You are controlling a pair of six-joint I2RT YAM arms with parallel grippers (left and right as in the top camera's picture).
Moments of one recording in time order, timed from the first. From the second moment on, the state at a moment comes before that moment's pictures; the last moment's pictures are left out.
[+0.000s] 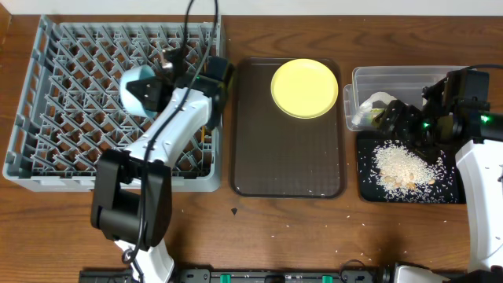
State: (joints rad) left arm -0.31 1.90 1.42 -0.99 -1.49 -0.38; right arm -0.15 1.41 1.23 -1.04 -0.32 0.41
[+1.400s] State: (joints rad) left arm -0.33 1.90 1.36 -0.95 -1.27 -0.38; right arm -0.15 1.41 1.23 -1.04 -0.32 0.41
